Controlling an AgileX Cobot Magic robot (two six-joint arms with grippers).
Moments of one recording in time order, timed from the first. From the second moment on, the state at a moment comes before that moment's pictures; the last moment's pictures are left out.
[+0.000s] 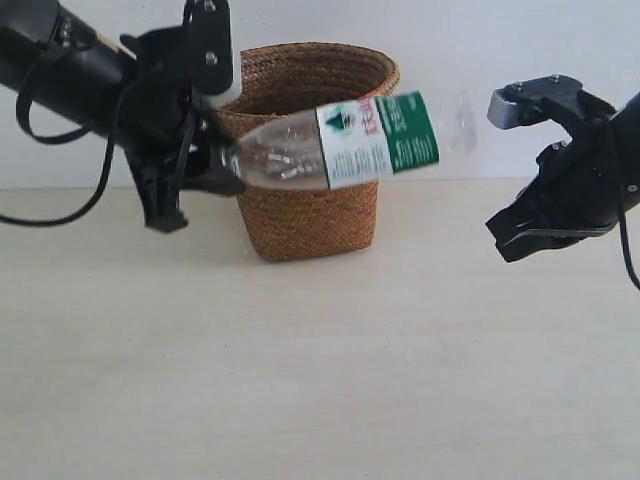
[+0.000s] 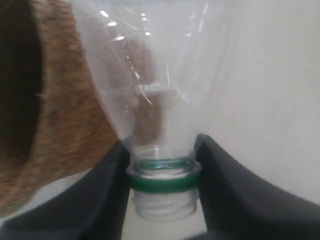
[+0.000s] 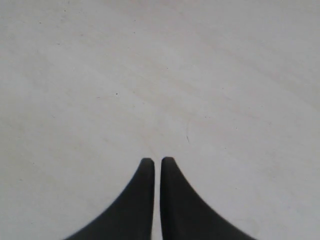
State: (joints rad) left arm -0.45 1.62 -1.35 -0.33 0.70 1.30; right arm 0.17 1.55 -1.12 0.43 0.82 -0.65
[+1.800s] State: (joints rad) left arm -0.27 1.46 -1.43 0.08 1.12 0.21; right arm -0.10 1.37 -1.12 0.06 0.88 -0.28
